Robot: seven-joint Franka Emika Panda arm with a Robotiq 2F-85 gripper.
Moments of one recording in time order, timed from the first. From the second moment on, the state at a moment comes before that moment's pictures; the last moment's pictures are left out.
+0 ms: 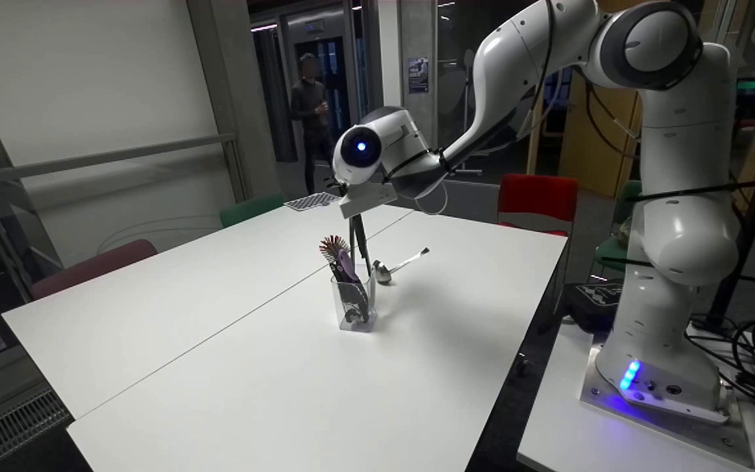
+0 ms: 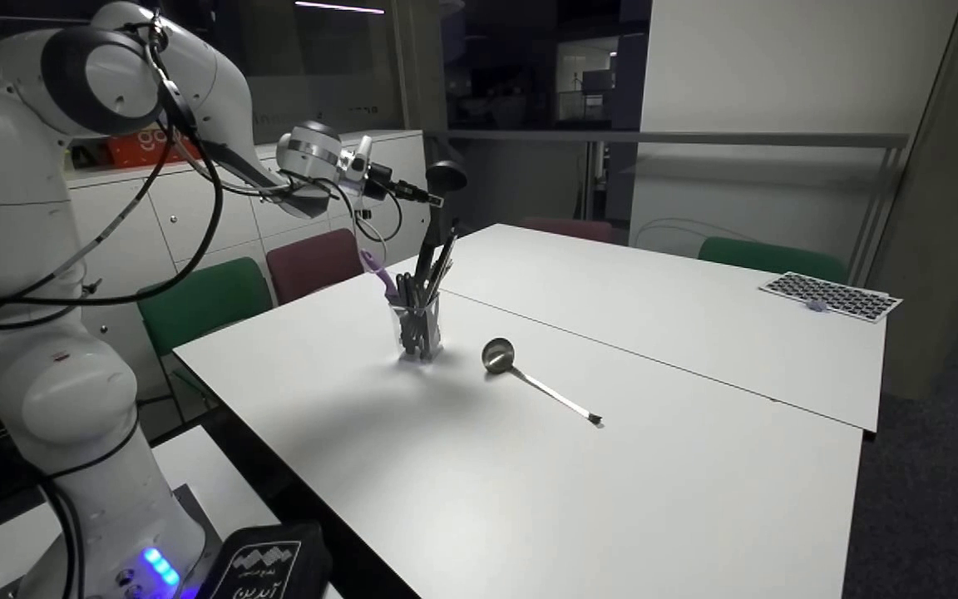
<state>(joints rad) 0.19 0.17 0.16 -1.92 -1.46 2.19 1.71</state>
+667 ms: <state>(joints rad) 0.20 0.29 0.15 -1.84 -1.46 2.21 1.71</state>
